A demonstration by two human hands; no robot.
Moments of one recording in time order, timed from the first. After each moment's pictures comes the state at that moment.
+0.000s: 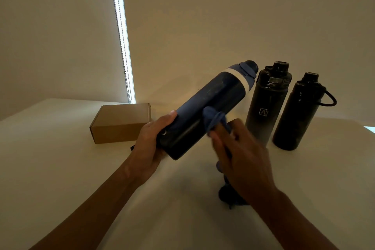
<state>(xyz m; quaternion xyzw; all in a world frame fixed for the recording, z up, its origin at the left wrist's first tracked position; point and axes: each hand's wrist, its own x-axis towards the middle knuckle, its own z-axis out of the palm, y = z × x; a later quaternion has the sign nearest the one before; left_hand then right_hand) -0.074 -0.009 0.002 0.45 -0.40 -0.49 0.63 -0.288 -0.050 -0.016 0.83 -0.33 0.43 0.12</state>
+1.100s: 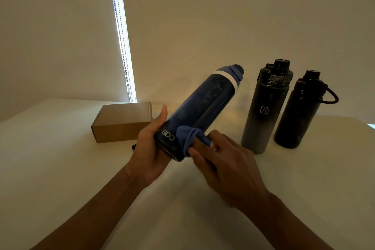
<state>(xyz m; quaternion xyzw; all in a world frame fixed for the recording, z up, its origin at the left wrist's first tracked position) -0.084 -0.005 0.000 0.38 -0.30 -0.54 0.69 -0.270 -0.026 -0.012 0.88 -0.28 0.37 0.09</state>
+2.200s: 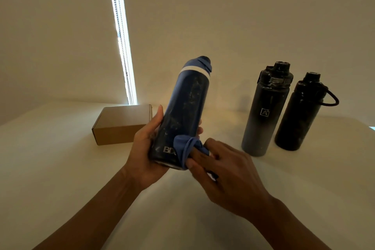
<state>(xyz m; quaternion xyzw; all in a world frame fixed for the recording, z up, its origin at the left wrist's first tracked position) -0.067 -0.014 -0.012 0.27 -0.32 -0.67 0.61 -0.269 -0.022 -0.013 0.90 -0.24 0.34 0.09</state>
